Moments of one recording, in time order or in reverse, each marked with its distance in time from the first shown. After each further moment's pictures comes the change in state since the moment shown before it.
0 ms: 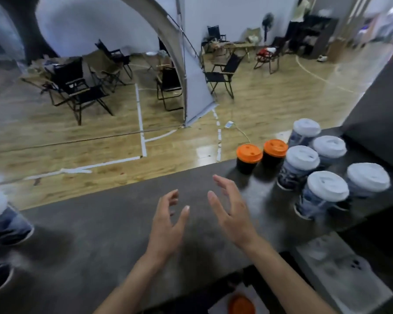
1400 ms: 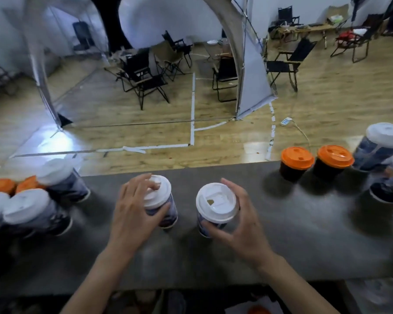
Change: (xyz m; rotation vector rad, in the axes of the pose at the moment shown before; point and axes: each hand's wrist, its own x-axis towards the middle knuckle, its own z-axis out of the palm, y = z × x) left_hand -0.018 0.021 -0.111 0.738 0.279 0.192; right_hand -0.004 0.003 0.023 0.139 -0.285 -0.210
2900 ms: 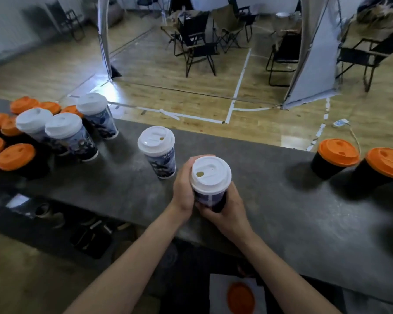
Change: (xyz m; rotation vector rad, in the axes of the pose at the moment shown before) left_hand -0.028 0.094 0.089 -1.264 0.192 -0.759; right_hand -0.029 0.071 0.039 0.084 -0.231 0.129
